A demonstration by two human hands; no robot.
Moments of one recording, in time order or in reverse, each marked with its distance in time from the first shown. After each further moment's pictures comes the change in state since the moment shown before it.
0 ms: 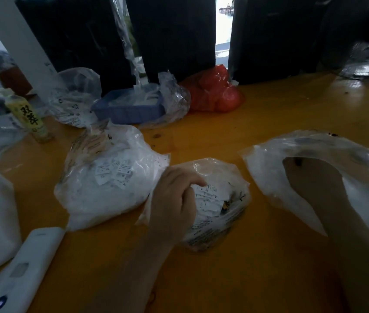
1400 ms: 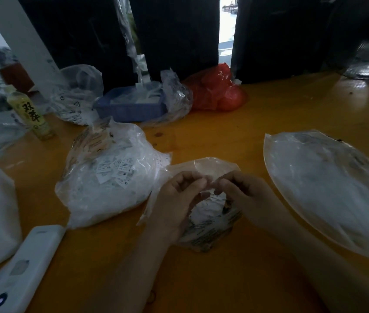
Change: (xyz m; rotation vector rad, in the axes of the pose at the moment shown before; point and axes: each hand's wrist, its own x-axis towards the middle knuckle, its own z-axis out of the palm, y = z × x) left_hand 0.000 -0.003 0.010 -0.998 -0.129 -0.915; right_hand -0.056 -0.037 0.065 0.306 -0.325 -0.541
